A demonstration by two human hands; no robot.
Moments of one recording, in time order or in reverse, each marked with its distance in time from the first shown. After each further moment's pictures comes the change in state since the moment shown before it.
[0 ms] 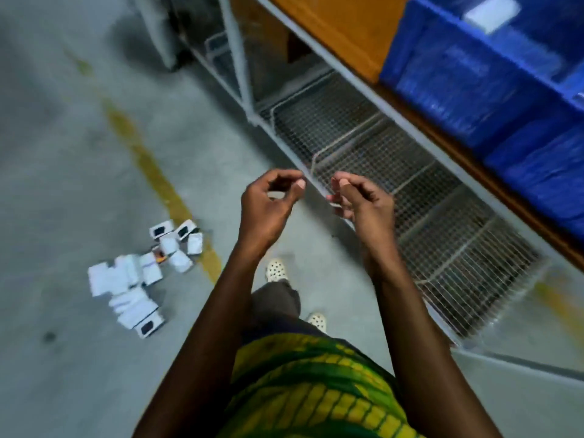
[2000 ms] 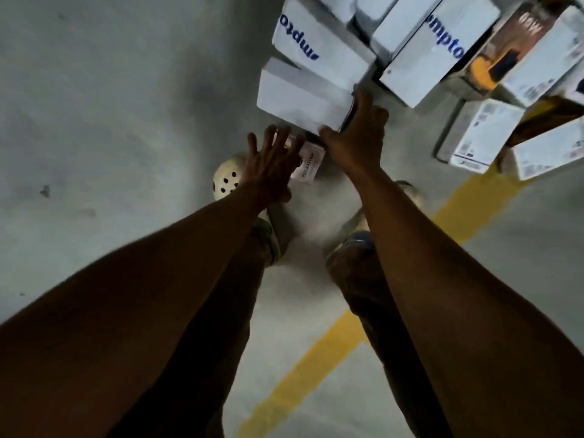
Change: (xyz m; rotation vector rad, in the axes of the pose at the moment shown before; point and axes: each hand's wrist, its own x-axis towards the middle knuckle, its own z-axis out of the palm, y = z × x) left_hand -0.132 -1.021 -0.477 0.855 -0.270 -0.998; right_hand 0.024 0.991 0.659 -1.362 -1.116 0.132
